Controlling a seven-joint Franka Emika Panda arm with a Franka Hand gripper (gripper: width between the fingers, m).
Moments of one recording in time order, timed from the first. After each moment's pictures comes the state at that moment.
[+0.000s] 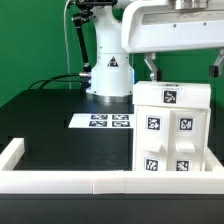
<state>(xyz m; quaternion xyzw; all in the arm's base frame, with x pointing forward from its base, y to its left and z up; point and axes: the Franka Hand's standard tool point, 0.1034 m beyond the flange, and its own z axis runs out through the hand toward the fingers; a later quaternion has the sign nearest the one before) 0.620 0.094 0.177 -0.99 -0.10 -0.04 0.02</state>
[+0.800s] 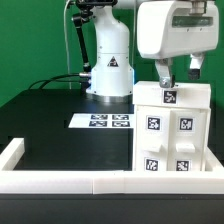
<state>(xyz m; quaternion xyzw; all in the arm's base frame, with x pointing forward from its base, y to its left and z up) 0.616 0.086 0.167 -0.89 -0.46 -0.03 0.00</state>
